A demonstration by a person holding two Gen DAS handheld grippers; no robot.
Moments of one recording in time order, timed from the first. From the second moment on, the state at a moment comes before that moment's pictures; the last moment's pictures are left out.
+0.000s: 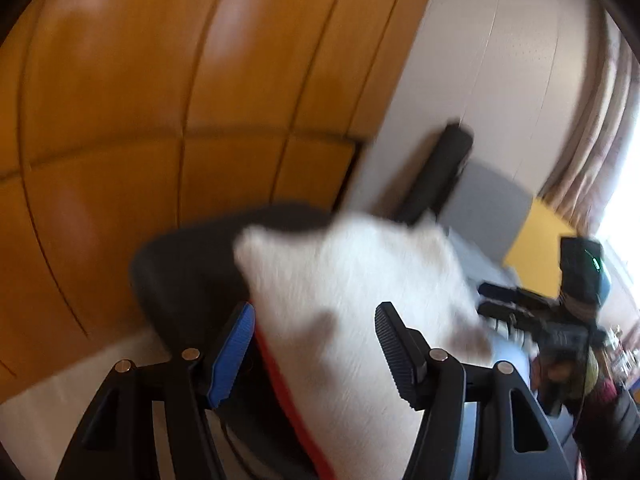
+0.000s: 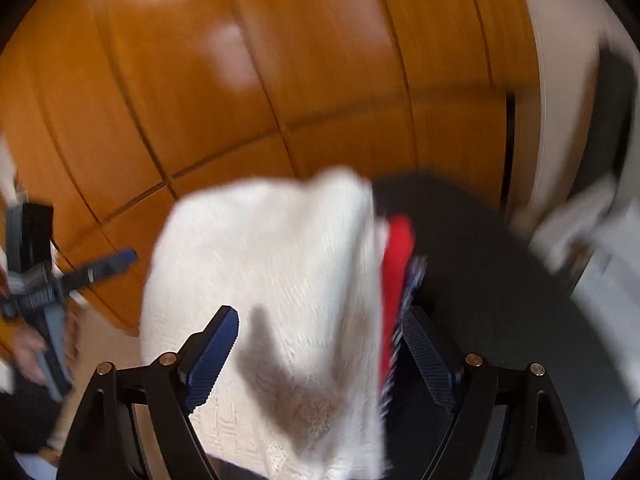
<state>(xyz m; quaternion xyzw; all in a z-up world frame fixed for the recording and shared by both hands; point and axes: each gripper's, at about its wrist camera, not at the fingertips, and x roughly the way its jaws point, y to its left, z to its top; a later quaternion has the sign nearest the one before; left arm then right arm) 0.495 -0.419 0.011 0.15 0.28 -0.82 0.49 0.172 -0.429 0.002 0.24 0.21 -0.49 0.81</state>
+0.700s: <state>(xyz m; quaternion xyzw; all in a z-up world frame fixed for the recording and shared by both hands) 0.398 -0.573 -0.051 0.23 0.29 -0.81 0.45 0.245 -0.510 -0.071 0.27 0.28 -0.48 0.79</state>
